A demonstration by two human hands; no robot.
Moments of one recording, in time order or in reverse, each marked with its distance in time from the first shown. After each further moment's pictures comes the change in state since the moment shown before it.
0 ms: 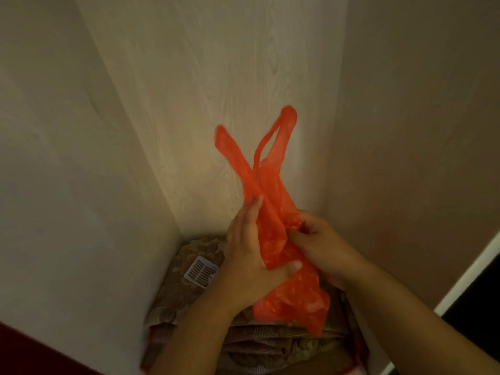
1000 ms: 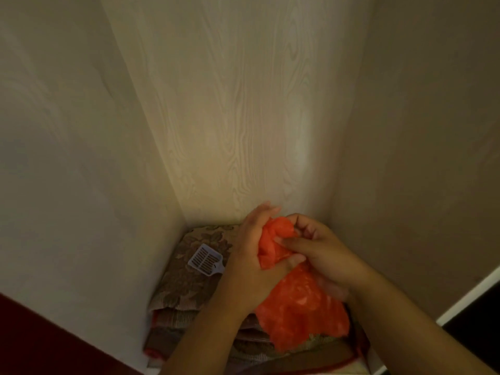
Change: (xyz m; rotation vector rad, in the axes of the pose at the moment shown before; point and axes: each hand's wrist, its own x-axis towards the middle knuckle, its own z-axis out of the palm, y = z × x) left_hand -0.020 -0.021 0.000 -0.240 0.129 0.080; right_hand -0.013 0.007 0.030 0.312 -0.121 0.168
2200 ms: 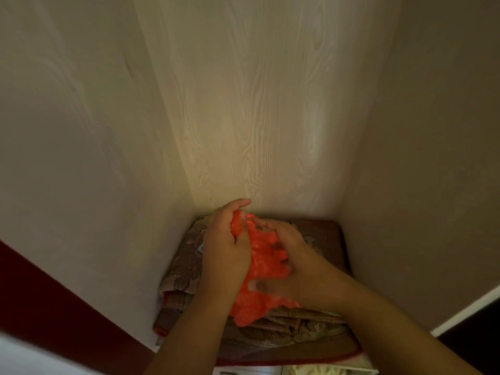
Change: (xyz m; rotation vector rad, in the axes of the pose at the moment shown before) left_hand -0.009 -0.019 -0.036 0.154 0.428 -0.167; right_hand -0.008 0.031 0.036 -0.835 -0.153 -0.185
